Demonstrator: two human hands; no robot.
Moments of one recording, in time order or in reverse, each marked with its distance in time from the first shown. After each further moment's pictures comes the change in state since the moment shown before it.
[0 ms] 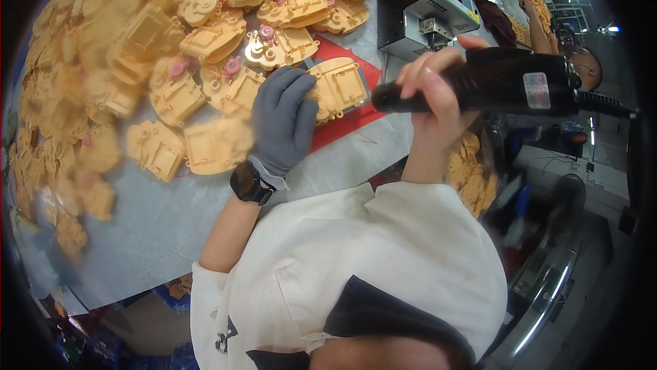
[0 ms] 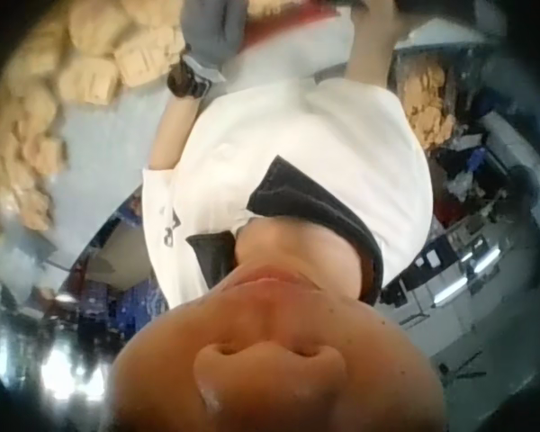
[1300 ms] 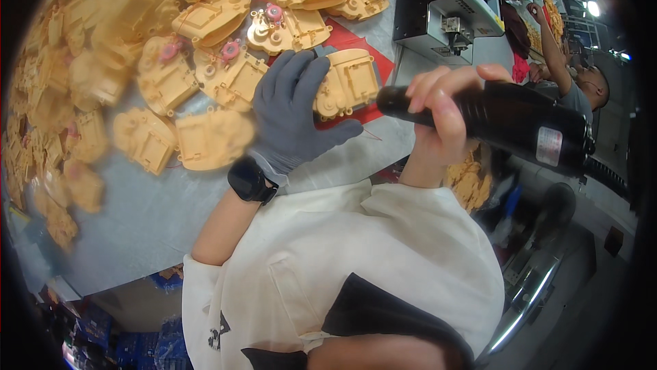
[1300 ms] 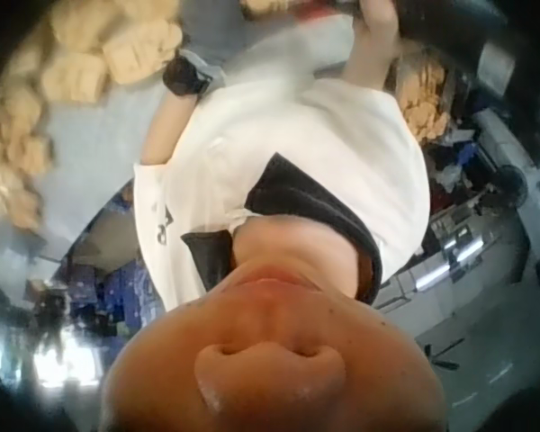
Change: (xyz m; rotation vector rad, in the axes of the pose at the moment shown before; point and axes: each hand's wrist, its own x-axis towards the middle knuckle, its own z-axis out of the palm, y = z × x) left_hand 0.002 0.001 0.008 0.169 -0.075 -0.012; right_hand -0.009 0.009 0.011 -0.062 0.025 -0.019
